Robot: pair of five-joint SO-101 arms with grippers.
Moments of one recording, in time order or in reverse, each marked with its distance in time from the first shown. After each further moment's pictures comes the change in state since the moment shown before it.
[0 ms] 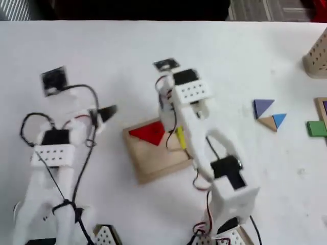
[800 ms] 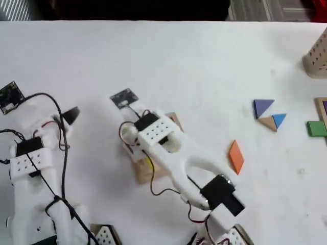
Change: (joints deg) left arm -18.8 0.0 3.9 -3.4 0.0; right arm -18.5 -6.8 23.1 -24.4 -7.9
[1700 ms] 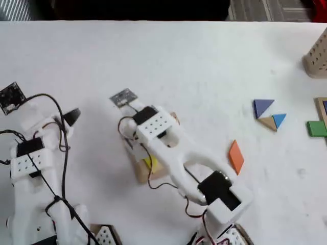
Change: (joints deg) left arm 0.0 0.0 0.7 -0.2 -1.0; right arm 2.2 2.4 -6.6 10.0 3.8
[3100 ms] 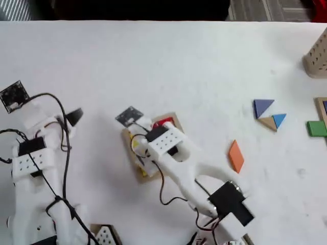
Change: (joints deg) left arm 1.1 0.0 0.0 -0.2 -0.8; right arm -0.8 -8.5 21.3 -13.6 8.0
